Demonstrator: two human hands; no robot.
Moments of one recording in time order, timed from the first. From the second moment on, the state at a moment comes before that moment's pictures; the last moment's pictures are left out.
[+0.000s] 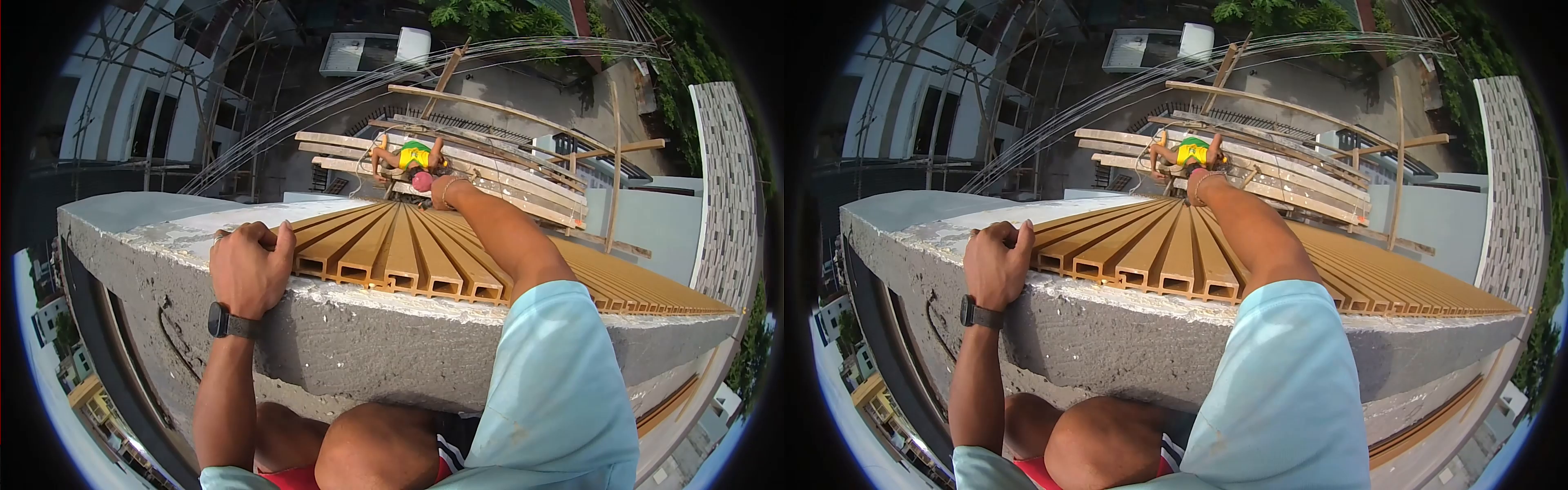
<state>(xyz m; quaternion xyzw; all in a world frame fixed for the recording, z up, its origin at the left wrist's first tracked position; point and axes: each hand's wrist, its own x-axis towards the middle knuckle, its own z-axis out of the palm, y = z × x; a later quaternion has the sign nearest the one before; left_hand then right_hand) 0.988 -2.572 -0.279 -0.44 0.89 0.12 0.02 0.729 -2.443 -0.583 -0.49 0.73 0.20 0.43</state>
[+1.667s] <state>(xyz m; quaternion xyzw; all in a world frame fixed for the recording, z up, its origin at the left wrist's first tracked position) 0.989 -2.576 -0.277 -0.45 0.88 0.14 0.06 0.724 -2.444 -0.579 -0.58 0.67 0.21 0.41</state>
